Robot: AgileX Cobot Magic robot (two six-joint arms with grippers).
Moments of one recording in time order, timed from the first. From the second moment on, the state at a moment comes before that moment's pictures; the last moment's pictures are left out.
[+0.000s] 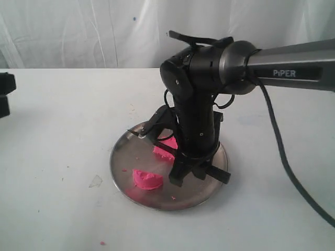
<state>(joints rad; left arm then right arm) -0.16 0.75 -0.53 -0.85 0.20 0.75 0.69 1.99 -1.48 -0.13 1.21 -0.28</state>
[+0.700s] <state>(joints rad) -0.16 0.36 -0.24 -0.91 0.29 0.68 0.37 1.82 -1.22 0.60 0.91 -0.43</state>
